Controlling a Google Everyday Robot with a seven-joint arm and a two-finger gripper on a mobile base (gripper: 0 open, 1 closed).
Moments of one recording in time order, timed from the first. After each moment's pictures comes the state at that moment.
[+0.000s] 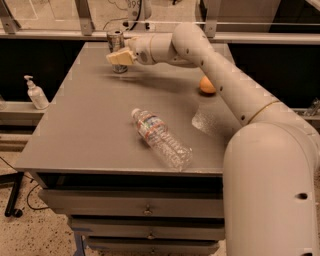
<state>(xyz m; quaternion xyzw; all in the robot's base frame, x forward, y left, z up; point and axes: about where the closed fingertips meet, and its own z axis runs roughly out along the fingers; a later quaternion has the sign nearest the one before) 0.818 0.120 0.889 -0.45 0.64 0.29 0.54</state>
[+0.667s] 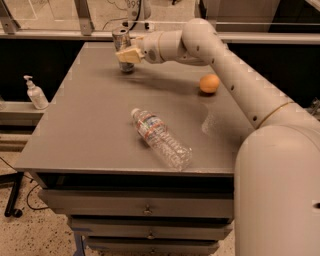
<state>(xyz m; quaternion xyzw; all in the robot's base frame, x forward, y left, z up) 0.807 0.095 0.898 -0.46 0.65 0.29 0.54</state>
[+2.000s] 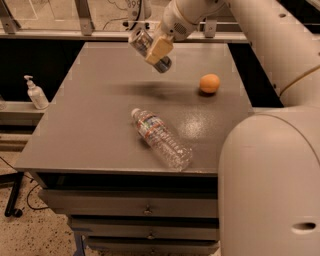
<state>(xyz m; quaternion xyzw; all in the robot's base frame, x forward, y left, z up) 0.730 0.007 0.935 -0.65 0.67 0.12 0.33</state>
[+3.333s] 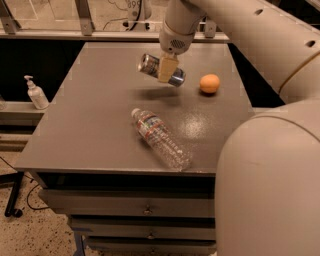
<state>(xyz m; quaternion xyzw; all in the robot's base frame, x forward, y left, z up) 0.701 -0.023 0.890 -0.70 0.69 0.00 0.20</state>
